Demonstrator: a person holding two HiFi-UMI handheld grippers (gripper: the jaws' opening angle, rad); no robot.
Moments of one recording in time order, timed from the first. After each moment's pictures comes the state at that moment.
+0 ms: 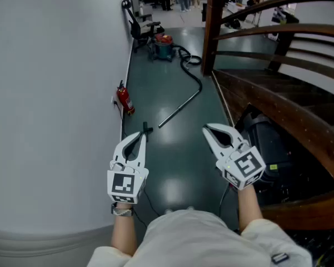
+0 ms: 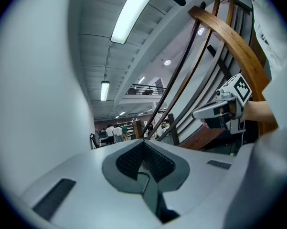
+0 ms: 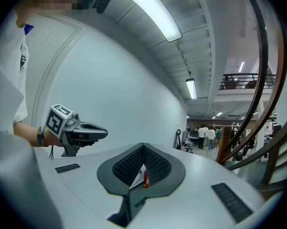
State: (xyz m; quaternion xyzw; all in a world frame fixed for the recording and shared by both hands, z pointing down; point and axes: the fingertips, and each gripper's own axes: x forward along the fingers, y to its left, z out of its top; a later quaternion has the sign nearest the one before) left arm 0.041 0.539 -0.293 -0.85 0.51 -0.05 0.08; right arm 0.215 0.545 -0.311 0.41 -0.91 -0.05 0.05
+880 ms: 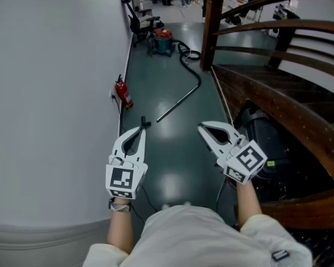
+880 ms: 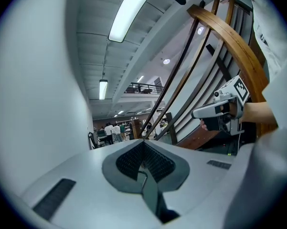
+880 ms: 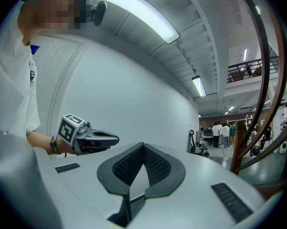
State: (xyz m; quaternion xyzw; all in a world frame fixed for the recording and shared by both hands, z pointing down) left arm 0.060 0.544 -0.290 -0.86 0.50 -0.06 0.08; right arm 0.215 0.558 -0.310 0.34 -0.94 -0.03 0.01
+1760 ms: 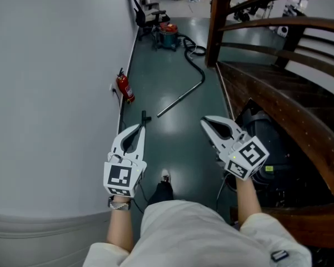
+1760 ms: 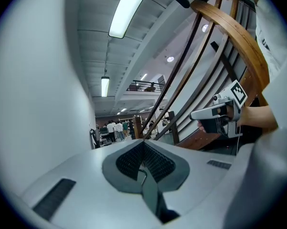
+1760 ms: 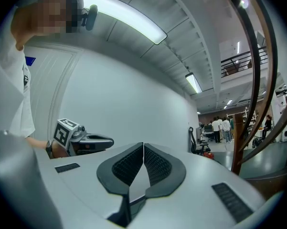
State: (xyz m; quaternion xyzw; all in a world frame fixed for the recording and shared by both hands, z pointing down) left arm 0.104 0.531 -0.276 -0.85 0.52 -0.06 0.06; right arm 0.270 0.526 -0.293 0.33 -0.94 0.01 -0.02
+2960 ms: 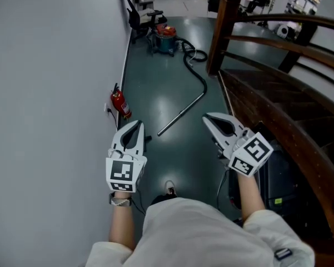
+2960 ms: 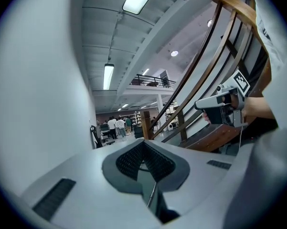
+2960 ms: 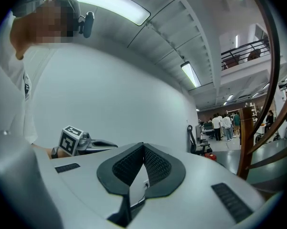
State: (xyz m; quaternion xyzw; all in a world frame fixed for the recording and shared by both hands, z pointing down) left arm 0.024 0.233 -0.252 -0.85 0.52 -0.08 0.05; right arm 0.198 0.246 -0.294 0.34 -0.94 0.03 -0.02
